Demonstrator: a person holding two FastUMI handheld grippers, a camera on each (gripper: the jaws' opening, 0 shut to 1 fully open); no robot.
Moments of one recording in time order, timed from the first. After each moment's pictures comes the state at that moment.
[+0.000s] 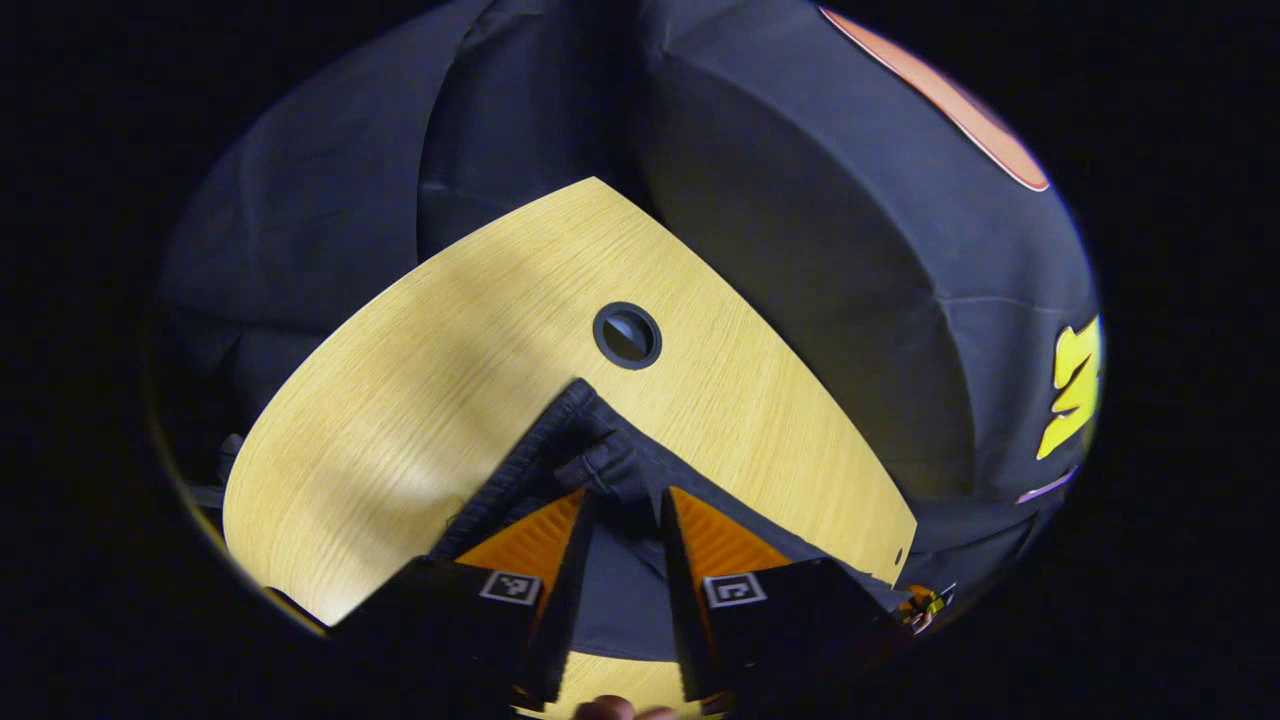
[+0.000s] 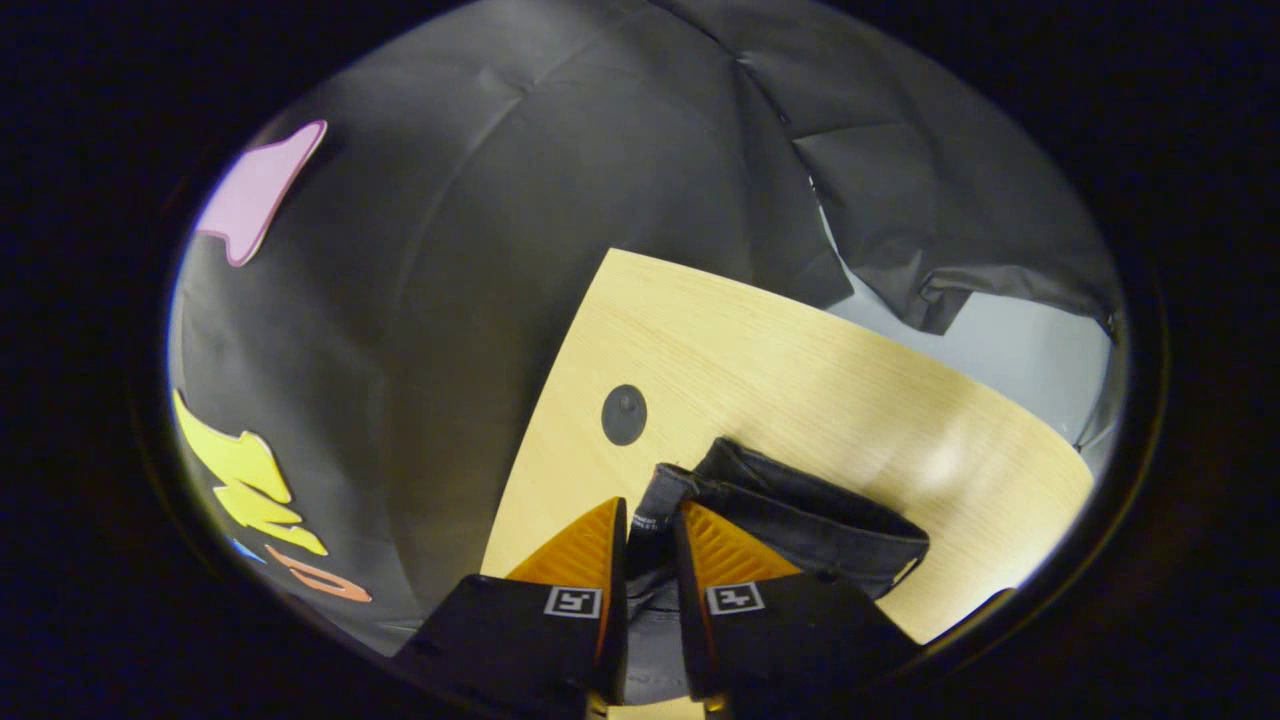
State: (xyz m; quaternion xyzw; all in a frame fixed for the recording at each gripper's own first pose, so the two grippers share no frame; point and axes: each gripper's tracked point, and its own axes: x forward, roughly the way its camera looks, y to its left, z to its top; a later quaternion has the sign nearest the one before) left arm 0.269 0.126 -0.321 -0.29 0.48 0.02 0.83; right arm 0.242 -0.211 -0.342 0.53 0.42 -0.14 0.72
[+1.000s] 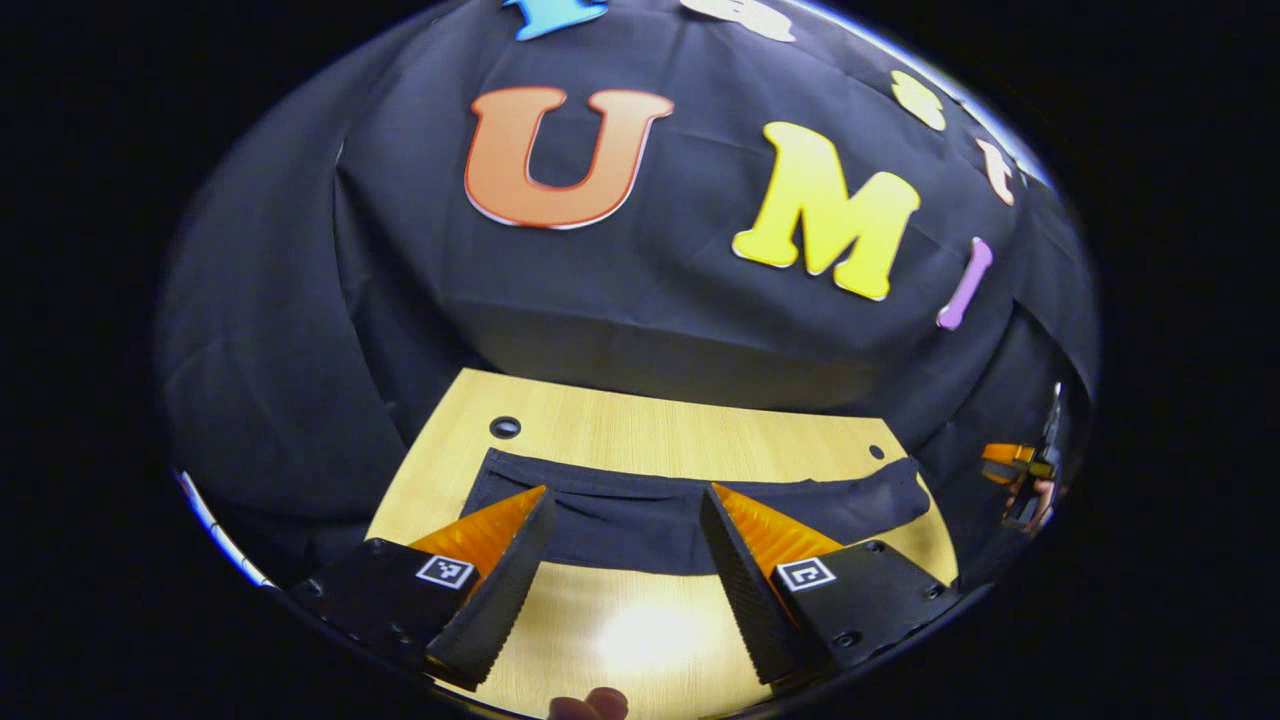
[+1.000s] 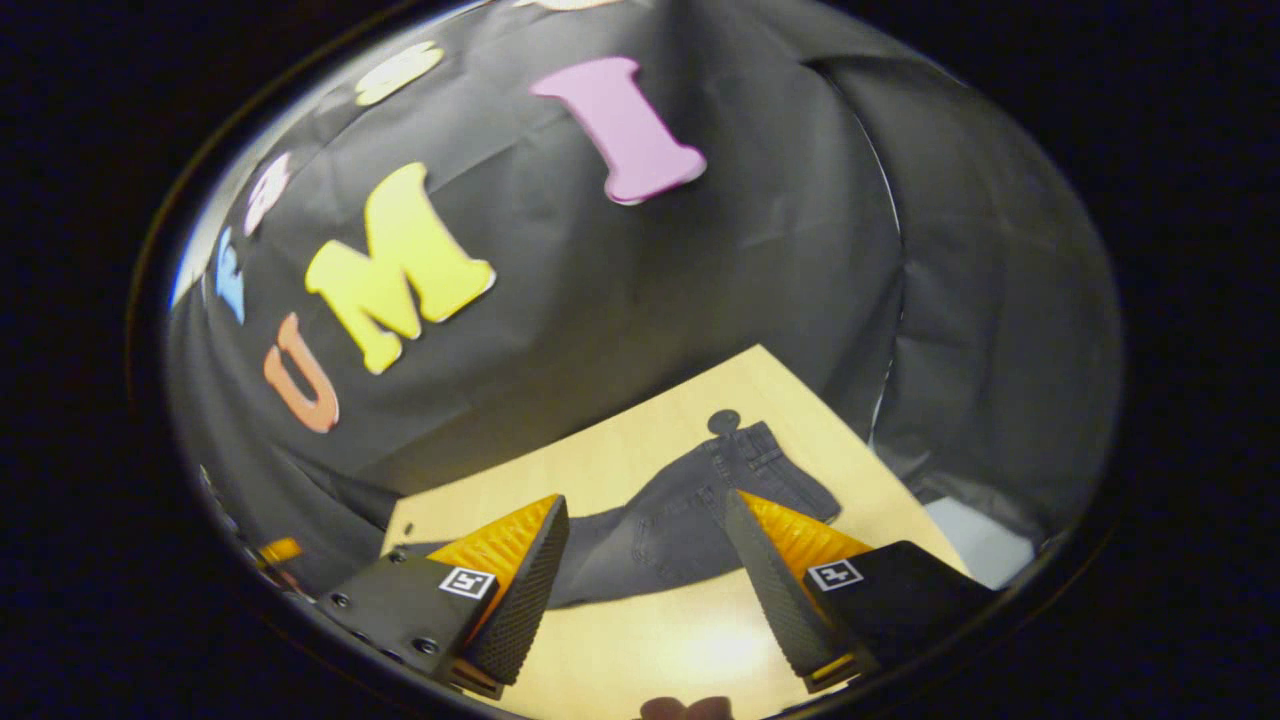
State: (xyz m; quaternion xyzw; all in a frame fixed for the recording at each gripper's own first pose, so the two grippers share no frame) left arm 0.073 0.028 -0.095 -0.02 0.26 -0.11 0.96; right arm 0.078 -0.150 -0.148 0.21 0.31 -0.04 0.93
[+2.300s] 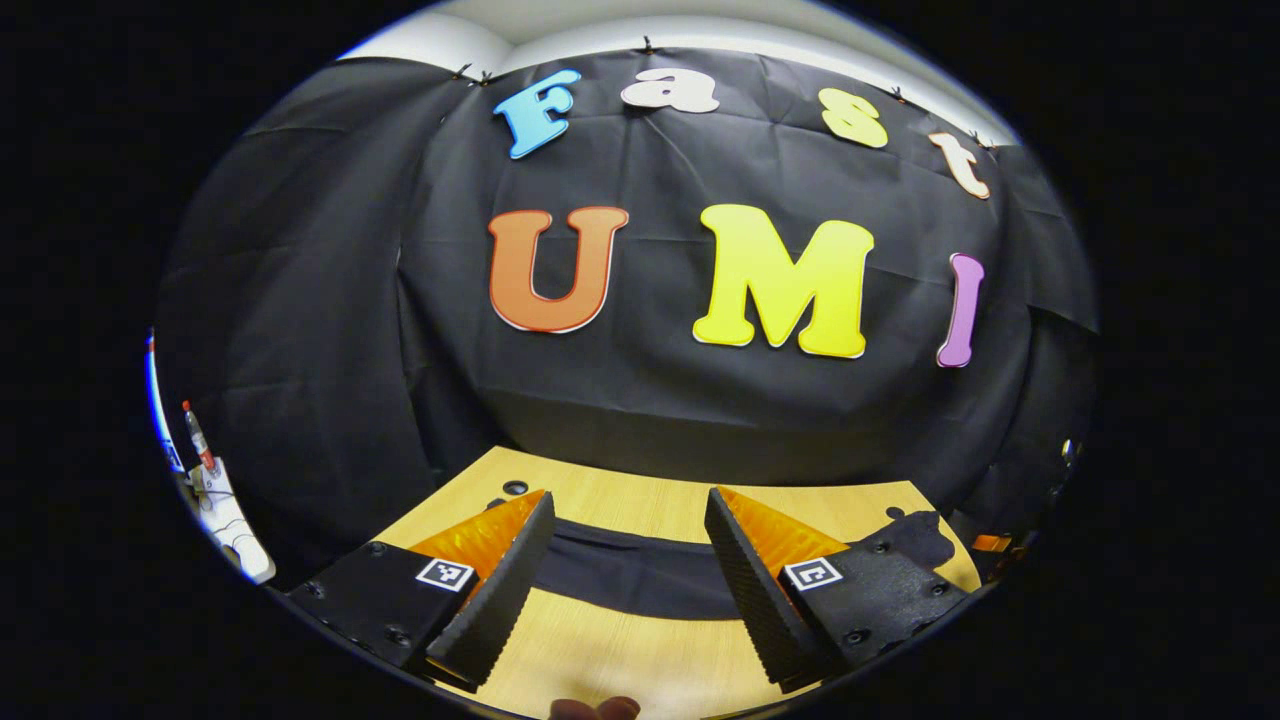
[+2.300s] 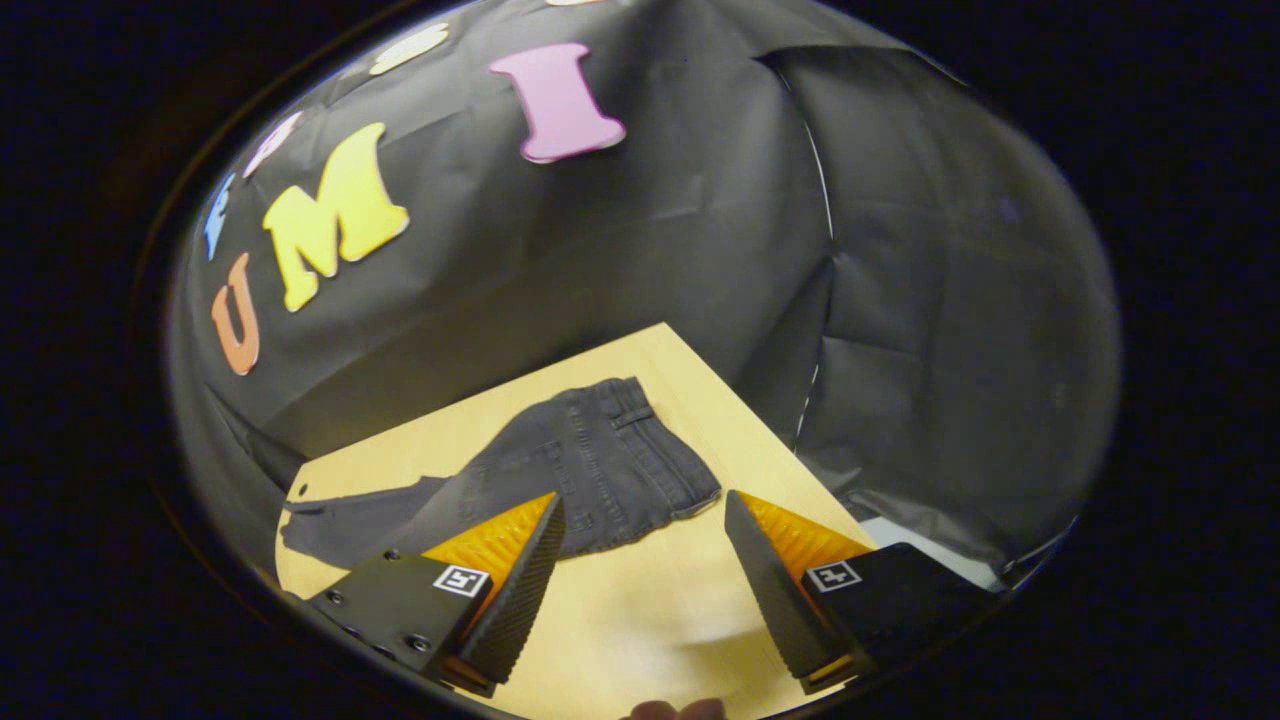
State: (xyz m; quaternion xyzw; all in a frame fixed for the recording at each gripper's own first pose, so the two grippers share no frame) left arm 0.020 -0.077 -0.070 -0.03 0.13 0.00 0.99; right arm 0.069 -0.220 -0.312 0.23 0.33 -0.12 0.91
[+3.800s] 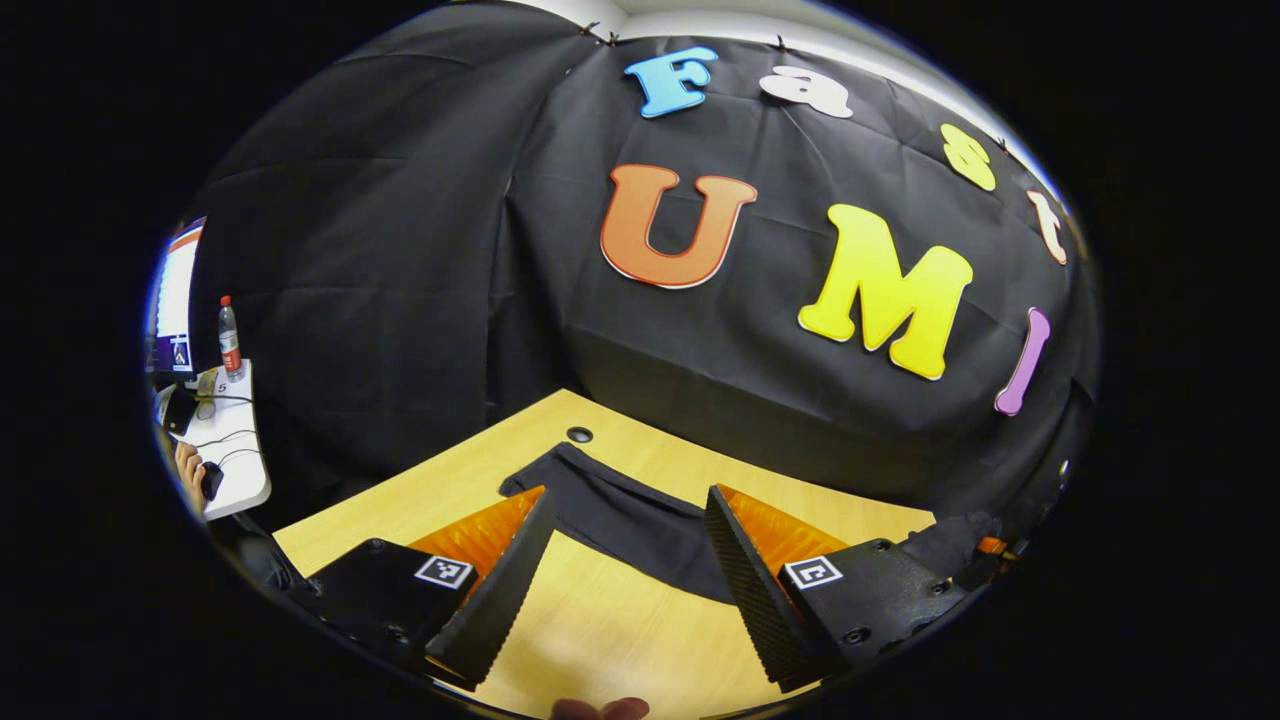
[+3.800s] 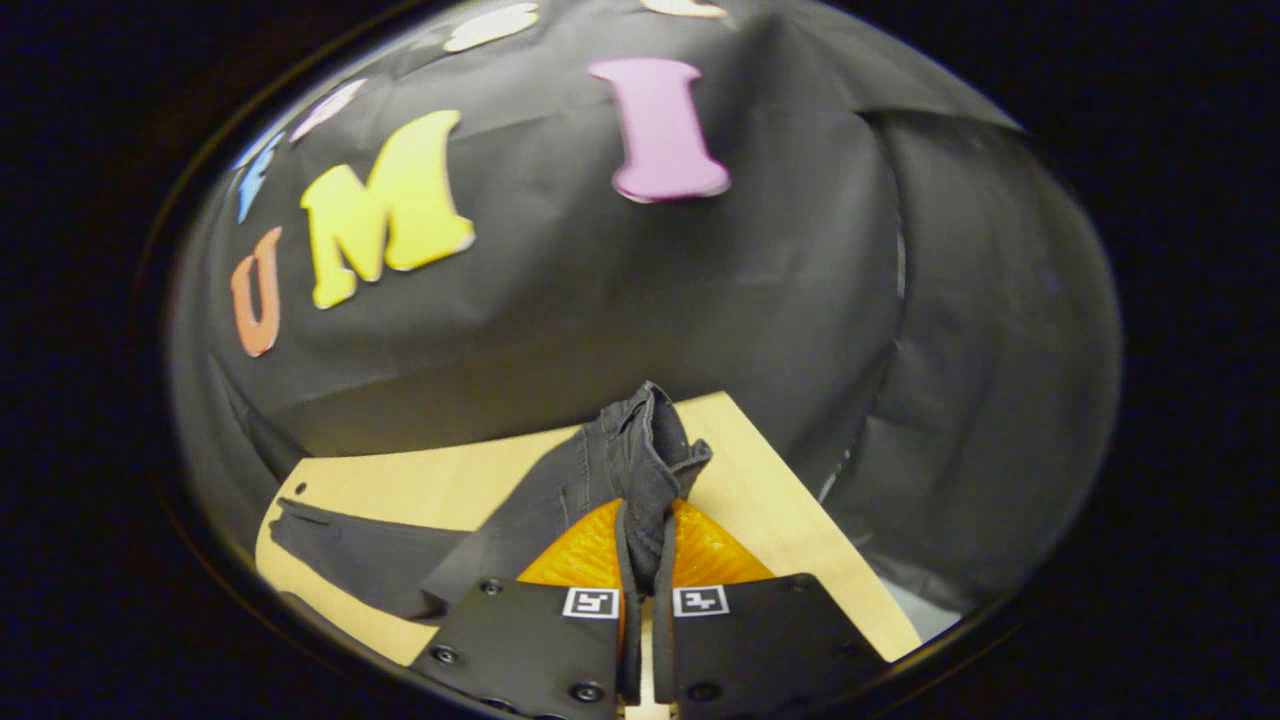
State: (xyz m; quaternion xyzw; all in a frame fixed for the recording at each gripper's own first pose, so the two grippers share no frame) left arm -0.006 0.036 -0.111 -0.12 0.15 0.09 0.98; right arm 0.133 -0.136 -0.195 0.11 0.24 -0.05 0.96
